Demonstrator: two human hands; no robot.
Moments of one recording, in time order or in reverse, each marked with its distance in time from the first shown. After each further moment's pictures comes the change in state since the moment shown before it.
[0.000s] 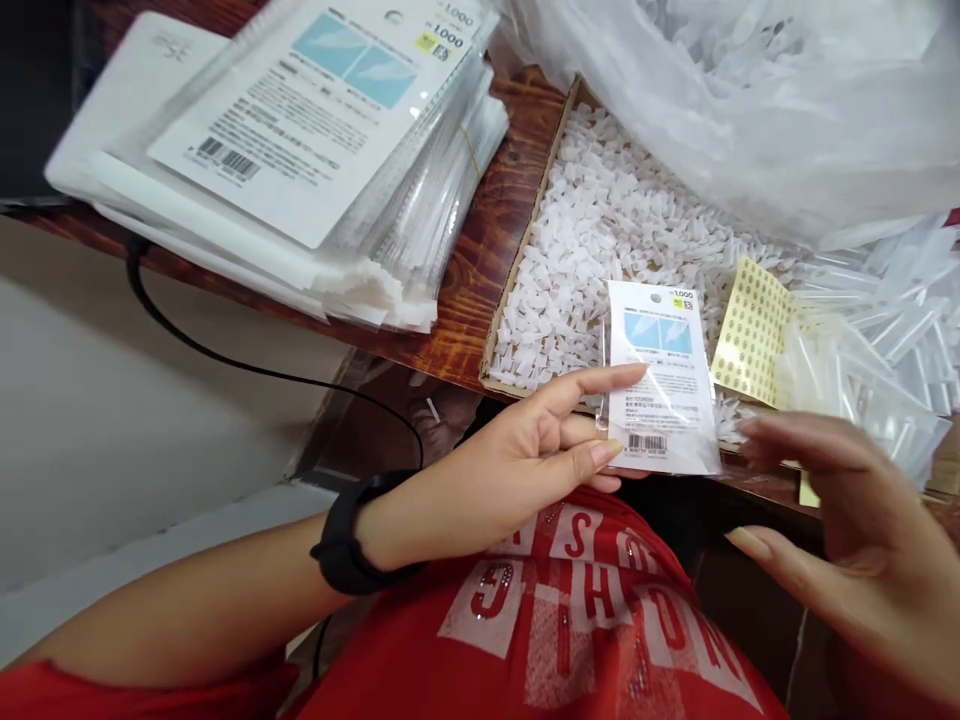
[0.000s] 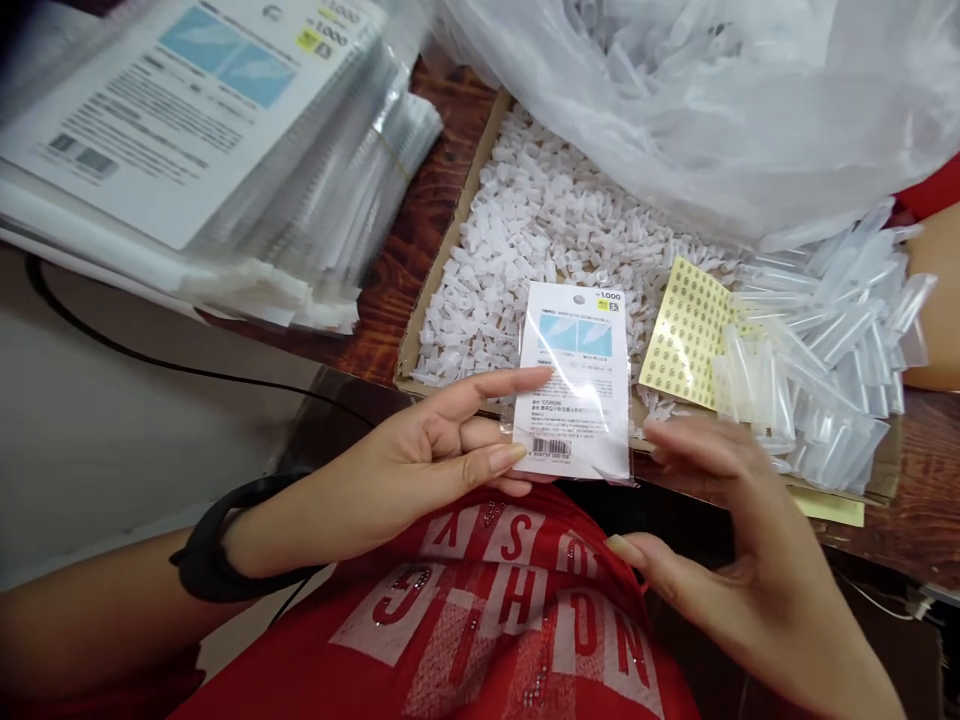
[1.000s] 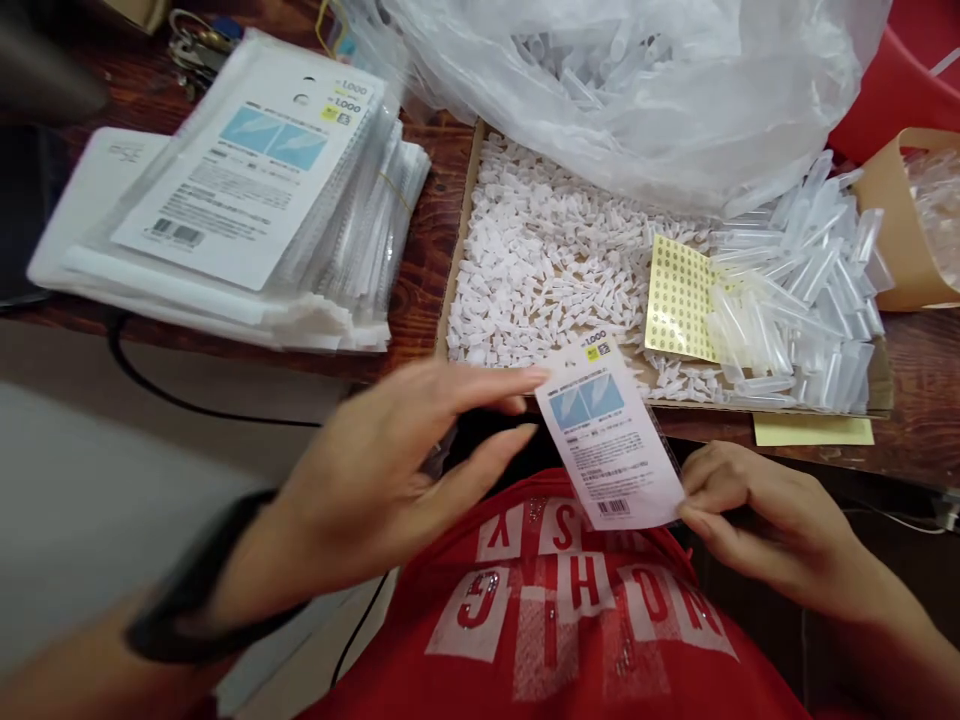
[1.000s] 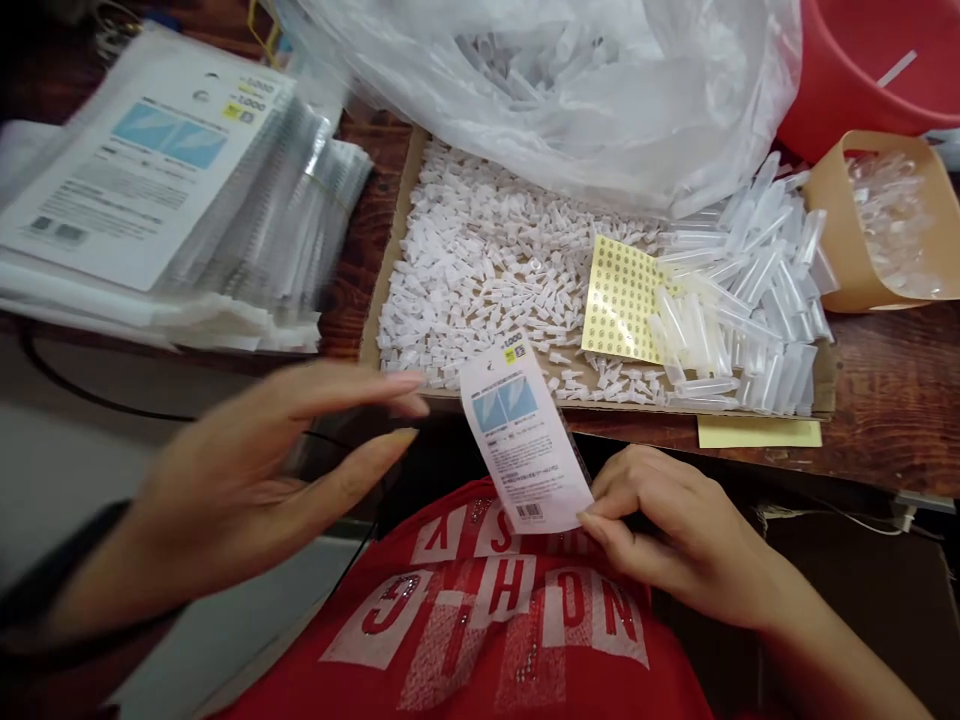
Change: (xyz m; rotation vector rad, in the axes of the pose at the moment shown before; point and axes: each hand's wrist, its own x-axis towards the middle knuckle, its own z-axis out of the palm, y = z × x) left_hand -0.034 0.020 -0.014 1.227 0.177 0.700; right_hand -0.023 0.006 0.011 0.230 -0.155 -0.230
